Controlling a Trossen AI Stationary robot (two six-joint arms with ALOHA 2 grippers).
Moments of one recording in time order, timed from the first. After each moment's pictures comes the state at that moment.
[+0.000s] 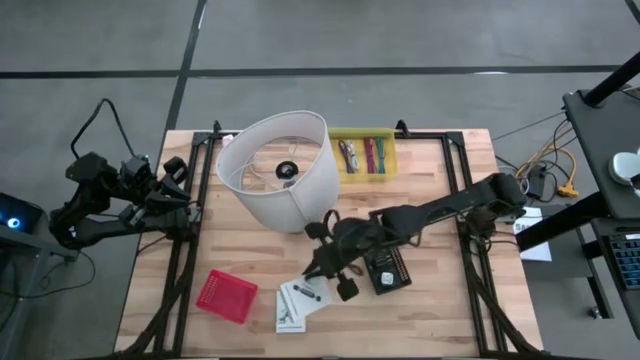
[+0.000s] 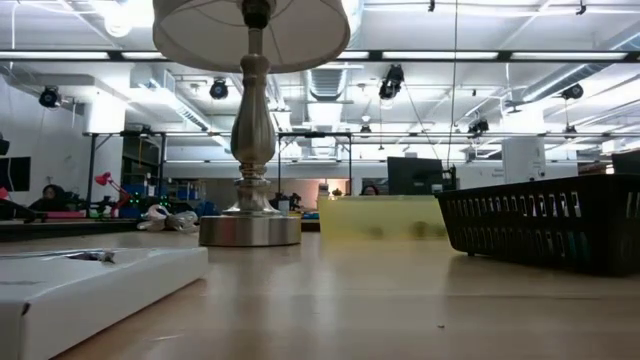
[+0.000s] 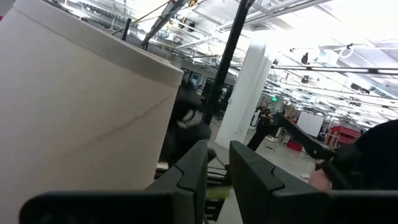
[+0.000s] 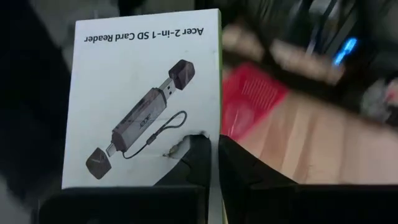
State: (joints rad) left arm 0.21 0.23 0.78 -0.35 0.47 -0.44; right arm 0.27 1.79 1.51 -0.20 -0.18 -0.11
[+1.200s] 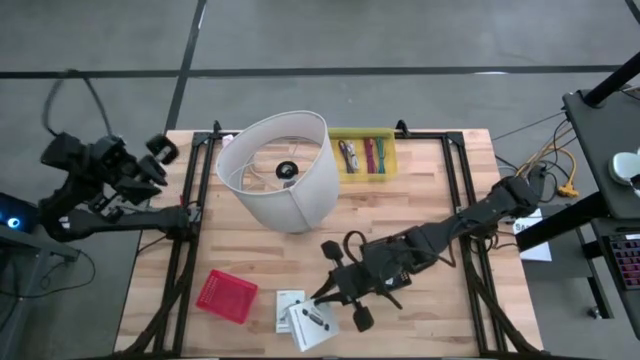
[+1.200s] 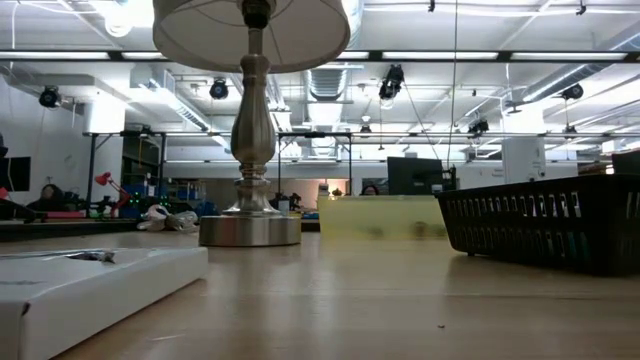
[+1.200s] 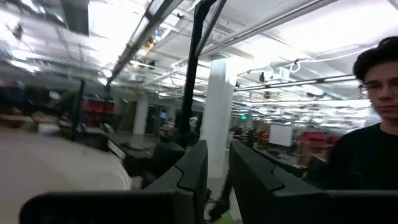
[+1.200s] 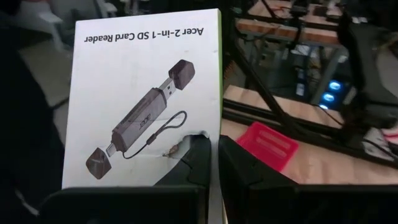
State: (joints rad) left arm 0.21 0.48 1.00 -0.09 0.58 -0.42; right arm 0.46 1.72 1.51 -0.08 0.03 0.03
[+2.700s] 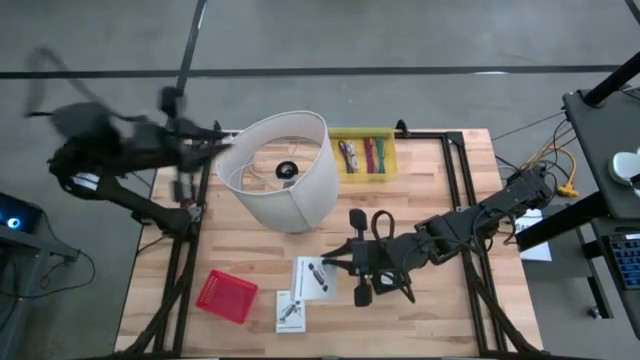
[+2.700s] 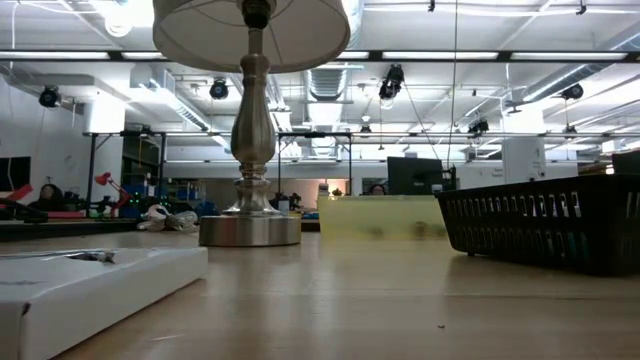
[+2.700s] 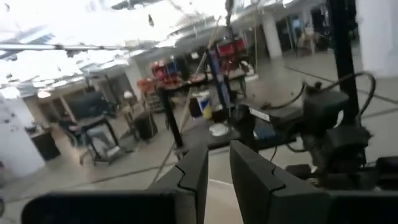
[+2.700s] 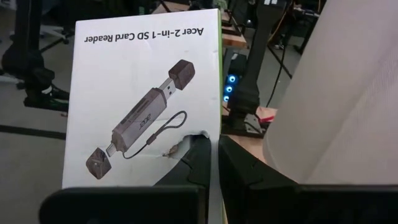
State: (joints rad) left arm -0.21 1.07 1.82 -0.59 -0.35 0.33; right arm 0.48 1.59 1.51 -0.21 0.45 0.03
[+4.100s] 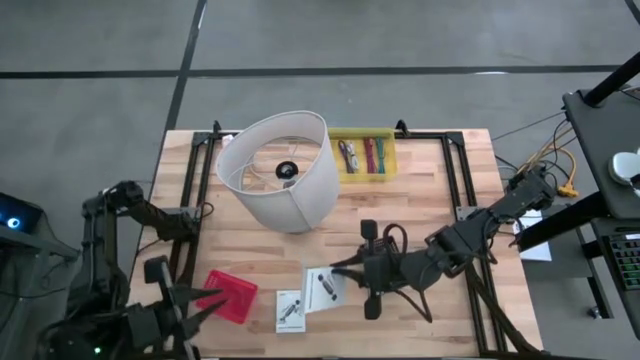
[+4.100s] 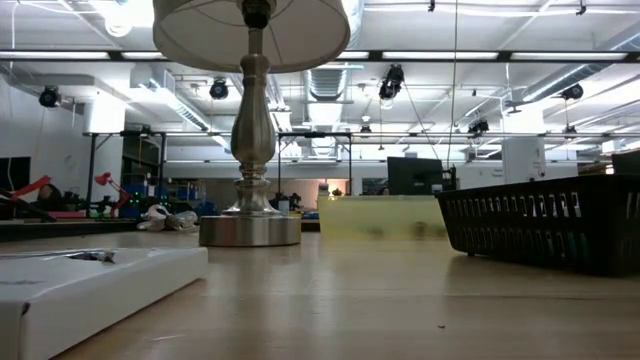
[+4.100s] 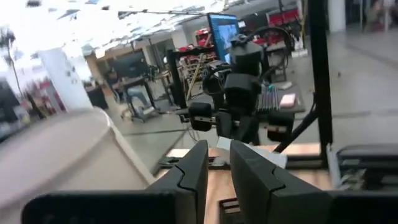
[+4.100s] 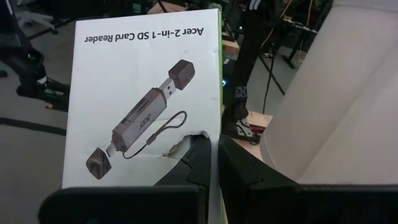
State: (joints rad) left arm -1.18 1.56 1.83 -0.44 -1.56 -0.03; right arm 0.57 1.58 1.51 -0.23 0.58 -0.03
